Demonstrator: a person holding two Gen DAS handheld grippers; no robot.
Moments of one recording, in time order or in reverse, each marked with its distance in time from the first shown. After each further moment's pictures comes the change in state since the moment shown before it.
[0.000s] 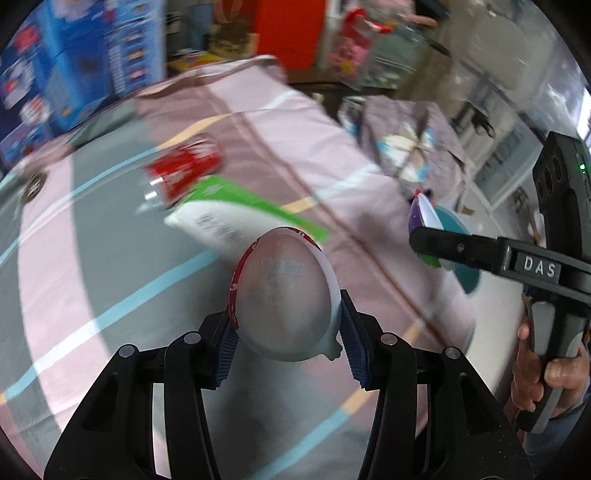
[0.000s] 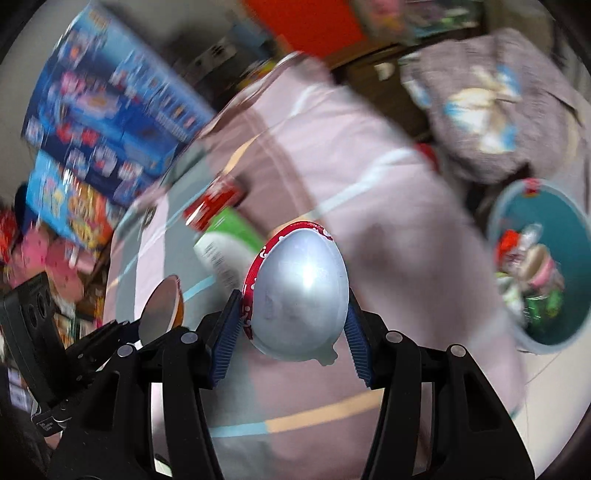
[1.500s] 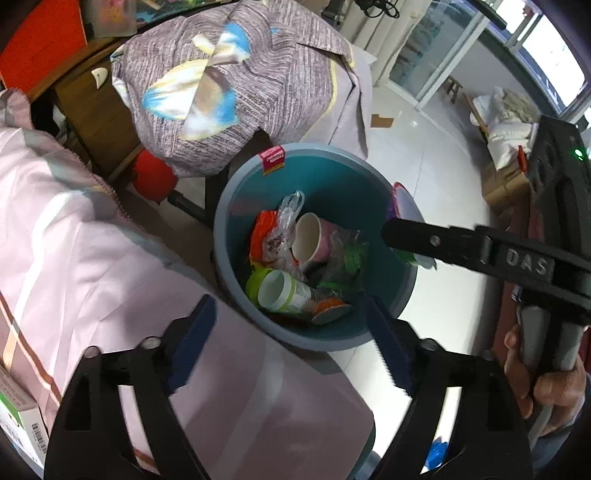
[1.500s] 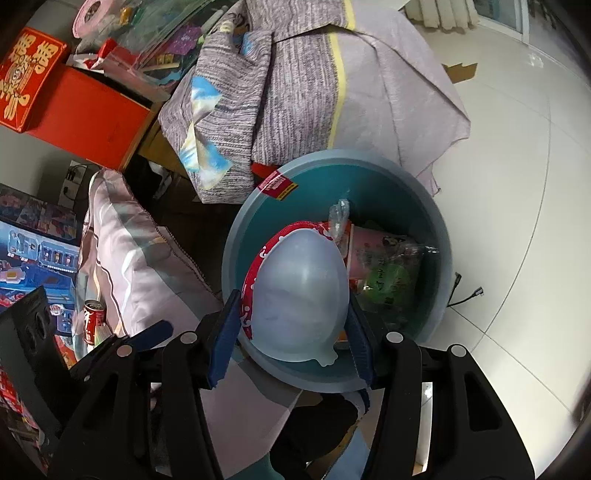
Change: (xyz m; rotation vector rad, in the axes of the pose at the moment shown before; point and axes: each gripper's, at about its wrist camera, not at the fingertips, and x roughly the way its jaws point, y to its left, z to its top) left arm 0.186 -0.249 0.066 0.344 0.259 -0.206; right arm -0.060 -0.265 0.010 0.456 -0.067 -0.175
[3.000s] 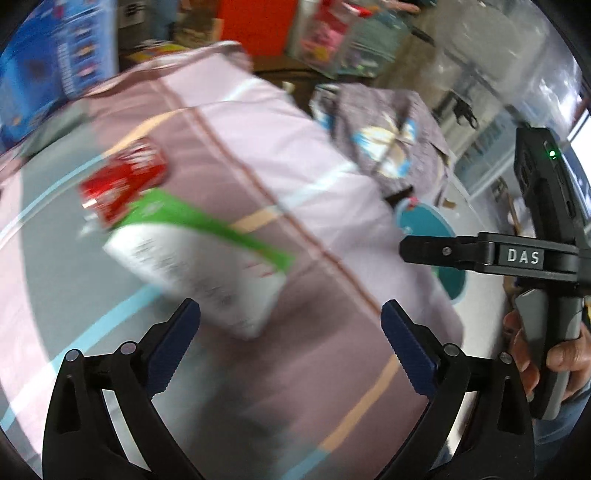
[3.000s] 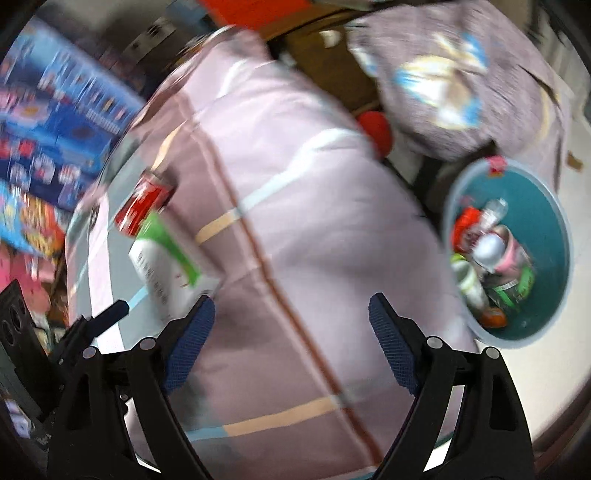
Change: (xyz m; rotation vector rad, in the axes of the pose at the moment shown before) left arm -0.166 0.191 -0.163 -0.341 -0.240 0.112; right arm 0.050 0.247 -0.101 -0.441 0.195 -0.045
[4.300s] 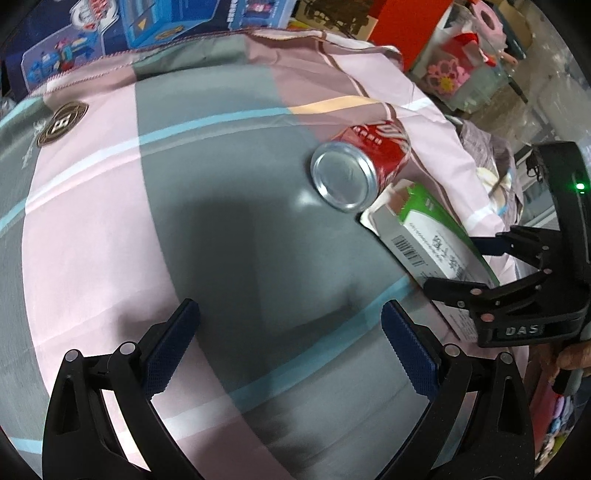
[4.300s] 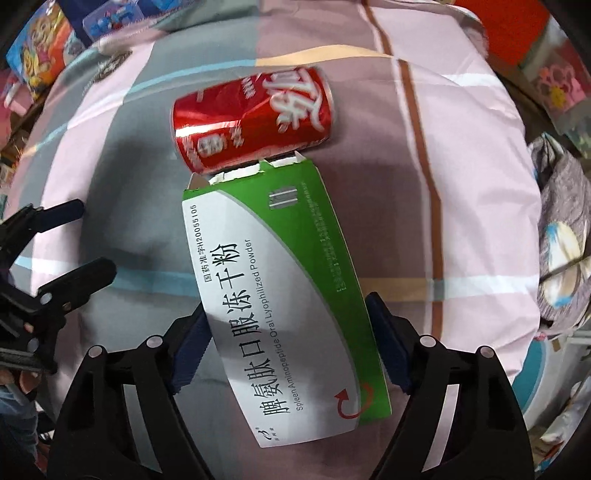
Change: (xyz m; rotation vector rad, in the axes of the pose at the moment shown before) left arm -0.006 0.183 -0.015 -0.192 0.016 0.102; right arm 0.114 0.171 0.020 -0.544 0.181 -0.200
